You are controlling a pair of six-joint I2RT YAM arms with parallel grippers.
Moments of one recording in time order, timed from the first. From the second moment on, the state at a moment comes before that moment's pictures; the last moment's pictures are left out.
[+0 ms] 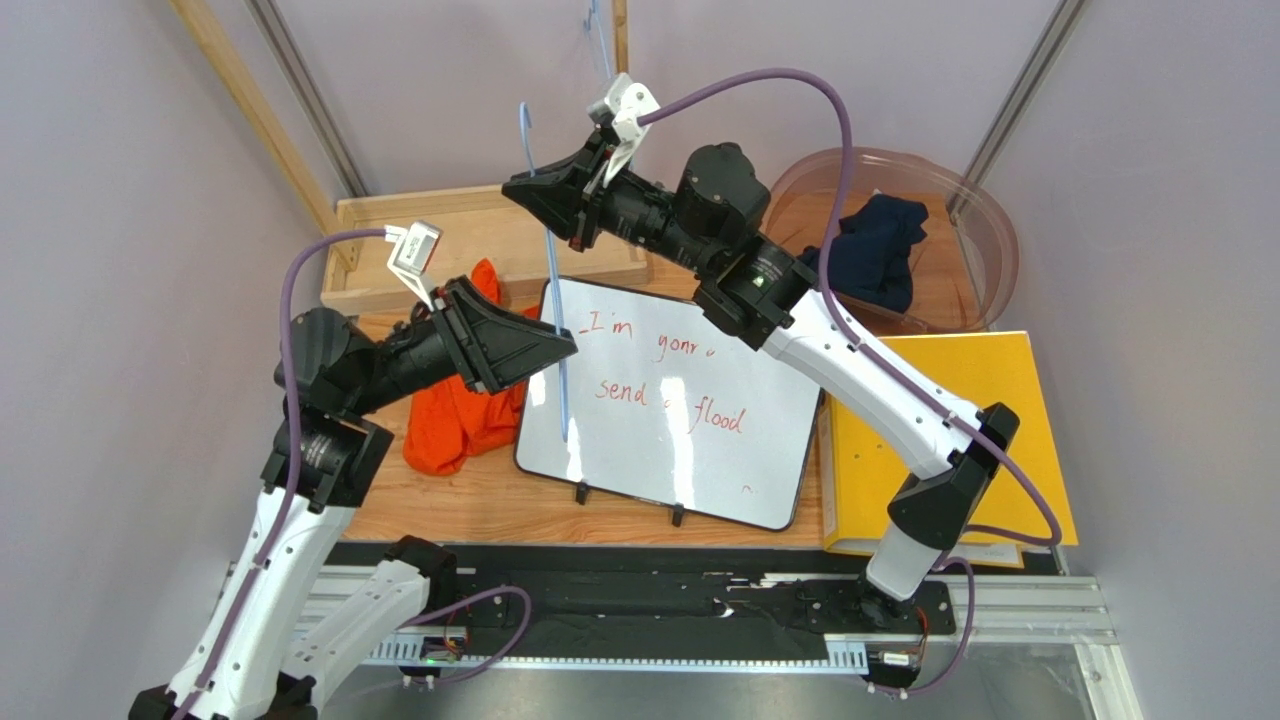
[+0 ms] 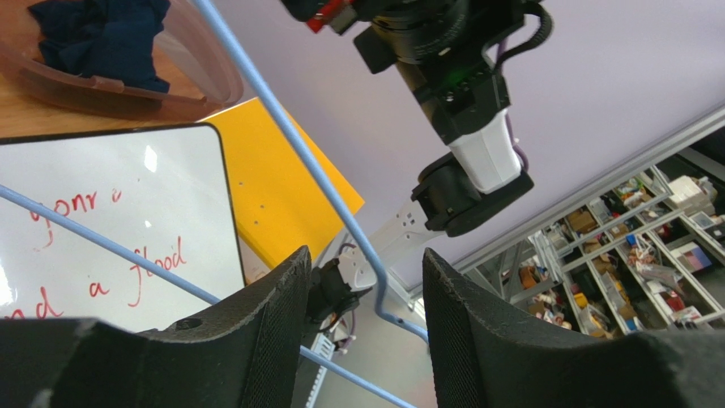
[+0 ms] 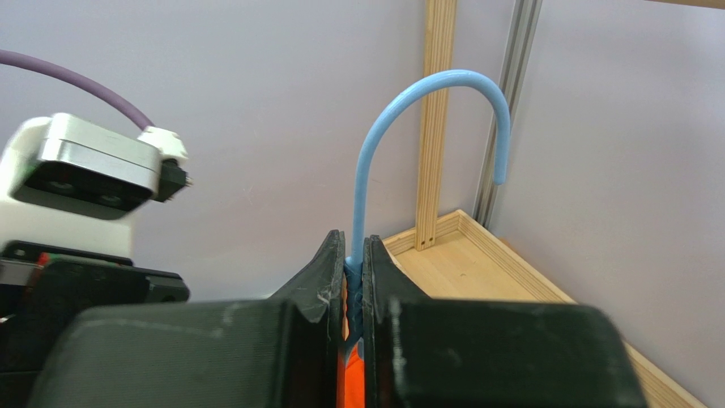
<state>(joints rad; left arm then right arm) -0.36 0.76 1.08 -0.11 0.79 -0.93 0.88 1.70 1.94 0.04 -0.29 0.10</state>
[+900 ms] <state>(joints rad) -0.37 0.96 1.18 -0.24 0.54 -0.89 0.89 1.58 1.92 -0.30 0.13 0.21</state>
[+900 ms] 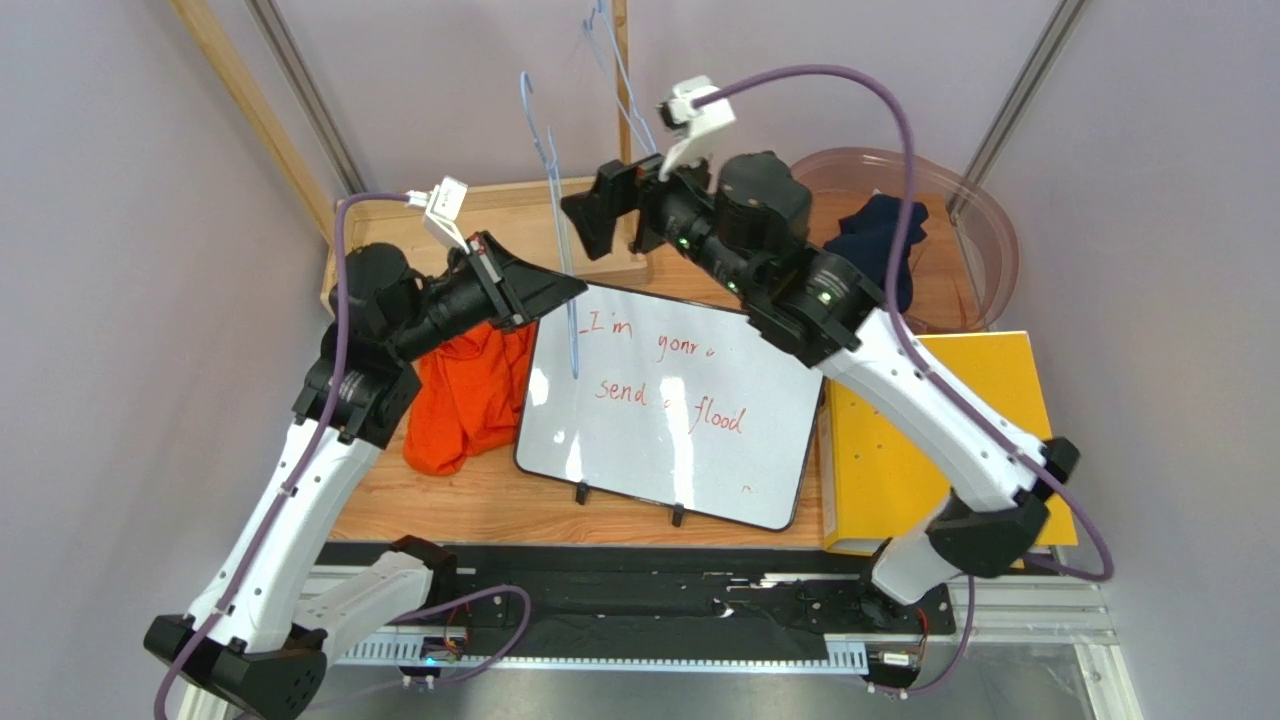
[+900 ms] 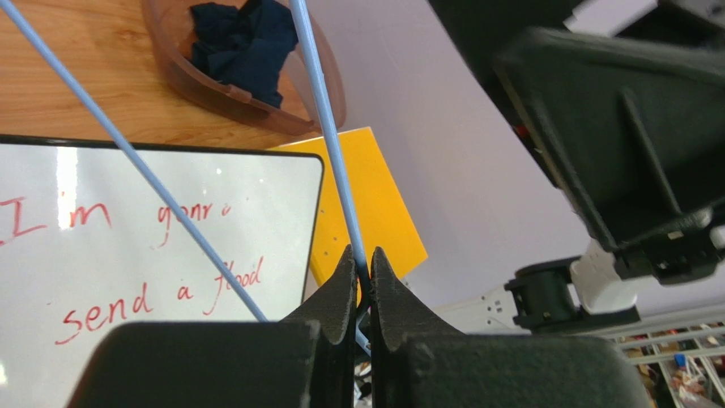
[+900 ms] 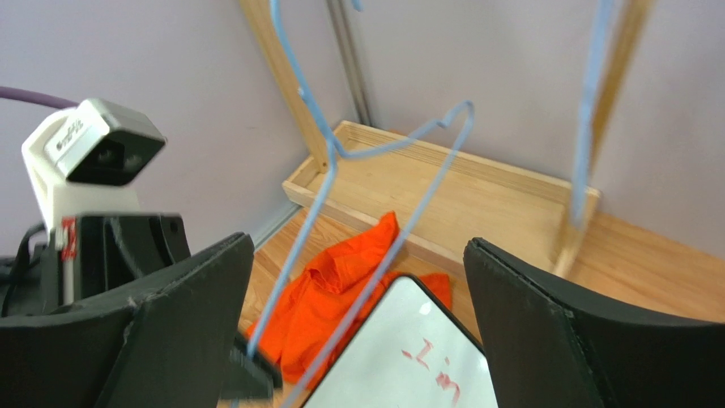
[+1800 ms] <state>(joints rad) -0.16 1.80 2.27 -0.53 0.41 -0.78 0.89 0.81 1.45 -0.53 0.48 0.32</state>
